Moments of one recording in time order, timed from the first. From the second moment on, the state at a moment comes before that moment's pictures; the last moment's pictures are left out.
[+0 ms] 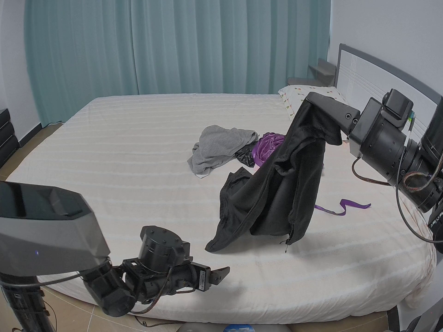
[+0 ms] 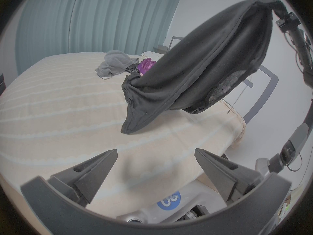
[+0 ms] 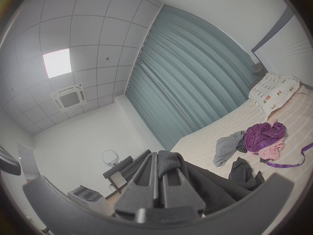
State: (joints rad) left arm -0.68 2.11 -0.47 -1.03 0.00 -0.33; right arm 0.64 1.51 -0.72 -1.04 0.08 0.63
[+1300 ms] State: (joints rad) left arm -0.61 2.57 -0.93 -1.19 0.01 -0.36; right arm 0.61 1.50 -0.72 -1.04 0.07 0.63
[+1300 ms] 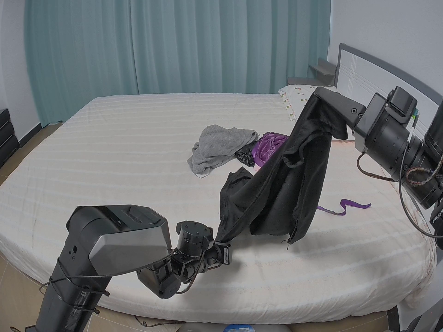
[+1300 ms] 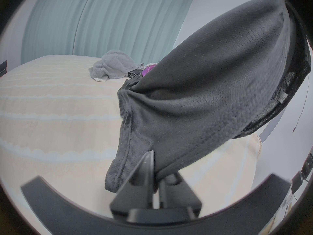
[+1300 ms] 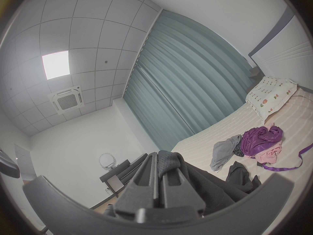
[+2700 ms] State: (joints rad) left arm -0.50 1.82 -0.84 -0.61 0.22 -0.77; right arm 0.31 1.83 -0.66 -1.17 -0.11 0.74
